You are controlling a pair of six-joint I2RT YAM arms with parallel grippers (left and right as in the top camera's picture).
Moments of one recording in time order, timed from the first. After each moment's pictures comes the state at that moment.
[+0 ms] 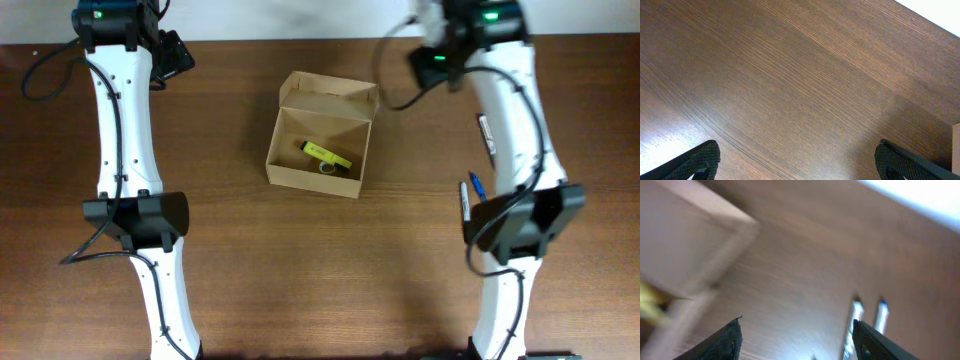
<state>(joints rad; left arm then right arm) 0.03 2.43 2.88 -1.64 -0.27 -0.49 0.10 2.27 2.46 -1.35 0.07 -0.25</state>
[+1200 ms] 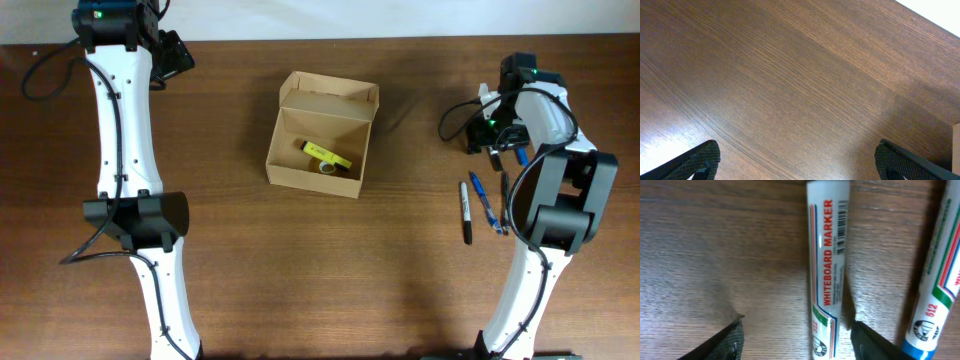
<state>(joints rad) 0.03 2.43 2.88 -1.64 -0.27 -0.49 -0.19 2.36 1.90 -1.05 0.04 -0.27</state>
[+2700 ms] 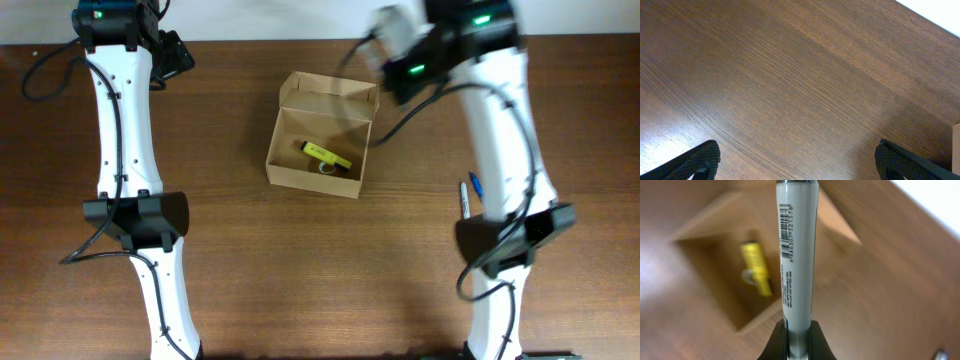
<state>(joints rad) 0.03 2.43 2.88 -1.64 -0.27 -0.49 0.31 2.21 2.62 -1.54 -0.20 -0.44</state>
